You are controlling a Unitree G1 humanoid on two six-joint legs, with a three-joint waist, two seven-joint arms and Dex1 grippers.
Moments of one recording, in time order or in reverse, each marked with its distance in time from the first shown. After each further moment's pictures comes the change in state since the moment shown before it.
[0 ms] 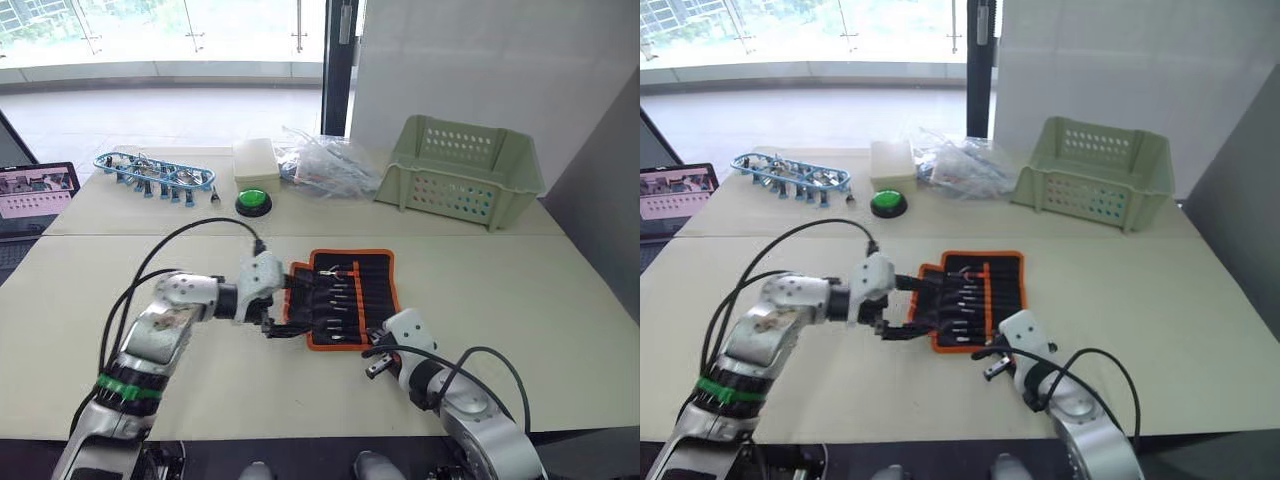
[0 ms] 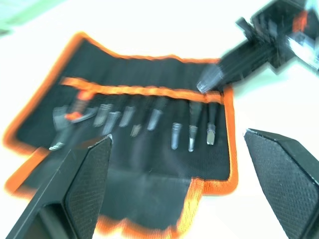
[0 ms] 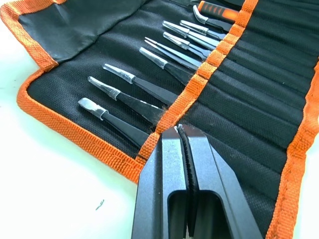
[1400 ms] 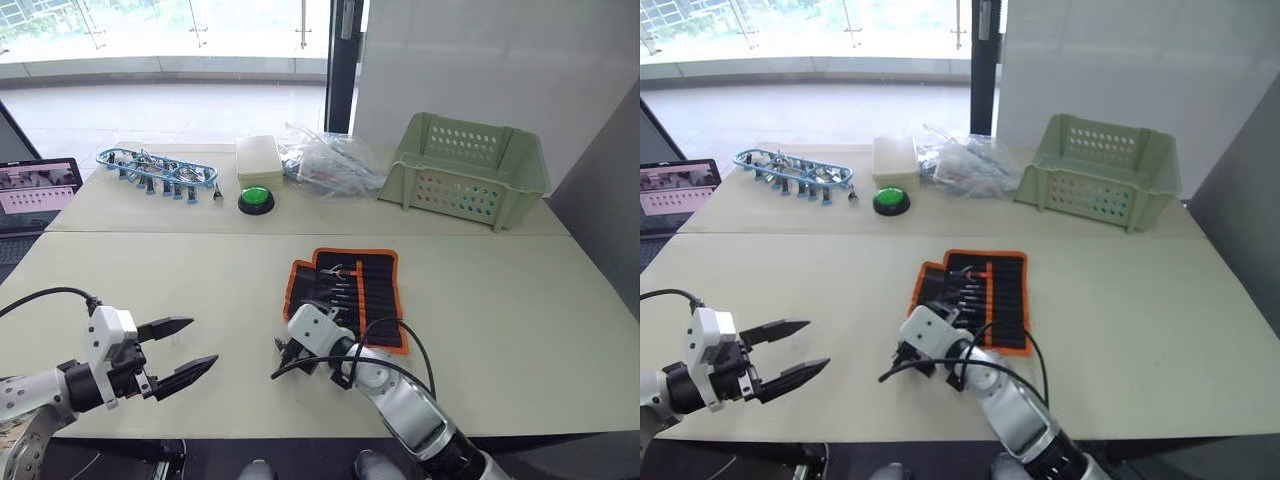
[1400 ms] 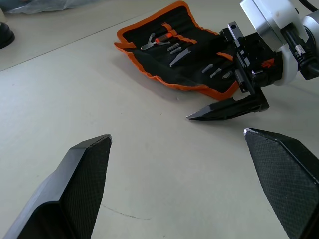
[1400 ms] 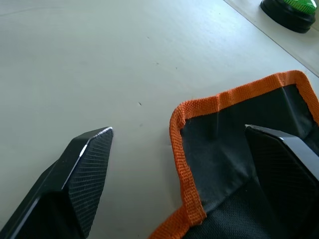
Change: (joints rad) left arm 0.588 0.145 0.423 -0.215 -0.314 -0.027 0.054; right arm -0.379 0.154 0.417 0.334 -0.321 -0.168 -0.055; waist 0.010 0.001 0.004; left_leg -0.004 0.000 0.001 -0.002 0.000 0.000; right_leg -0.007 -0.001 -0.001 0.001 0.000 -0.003
